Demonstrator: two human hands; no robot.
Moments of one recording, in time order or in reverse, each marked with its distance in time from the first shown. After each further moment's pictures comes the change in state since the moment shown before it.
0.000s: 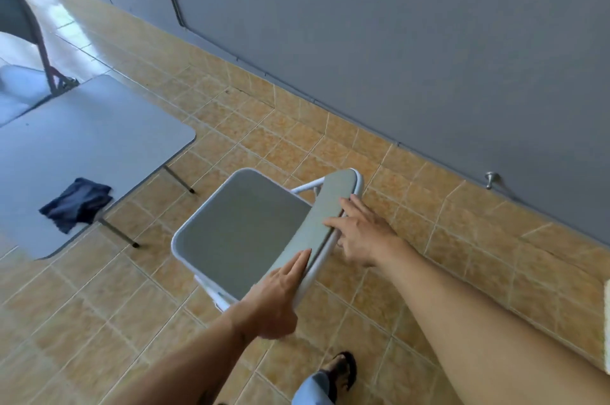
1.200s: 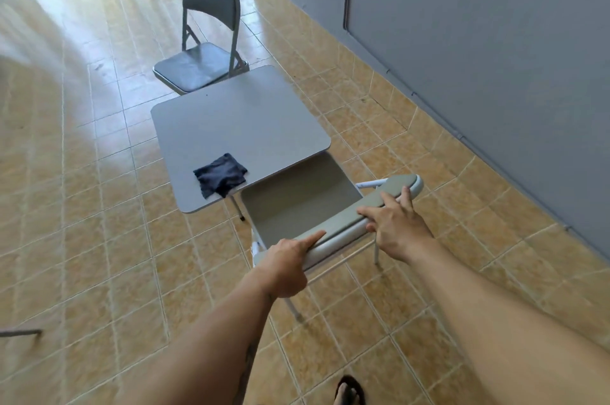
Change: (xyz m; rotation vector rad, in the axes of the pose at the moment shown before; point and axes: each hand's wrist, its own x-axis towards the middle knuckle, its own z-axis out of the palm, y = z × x) left_hand -0.057 -0.174 -0.107 -0.154 0.276 -0.490; right_hand 0.160 -0.184 -0.023 -0.010 0.080 -0.283
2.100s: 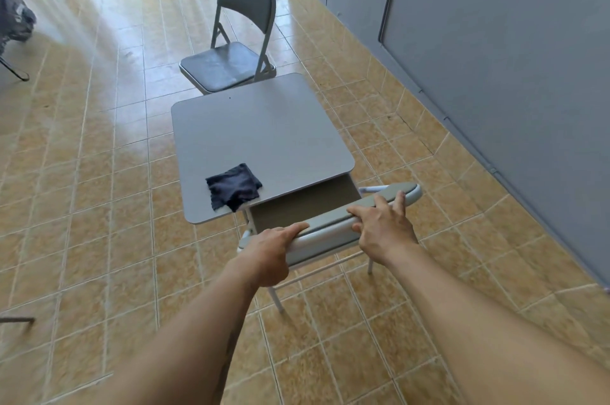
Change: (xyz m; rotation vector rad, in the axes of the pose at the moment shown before) left_hand 0.069 -0.069 -0.071 -0.011 0.101 -0.121; right_hand 0.126 -0.071 -0.015 -0.025 0.013 -0.084
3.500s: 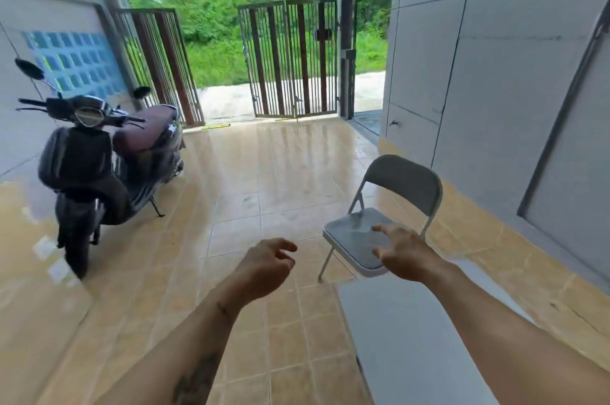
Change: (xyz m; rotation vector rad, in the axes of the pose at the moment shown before) left_hand -0.065 -0.470 -0.422 -0.641 0.521 -0.136; right_hand 0.230 -0.552 -0.144 0.248 0.138 -0.252
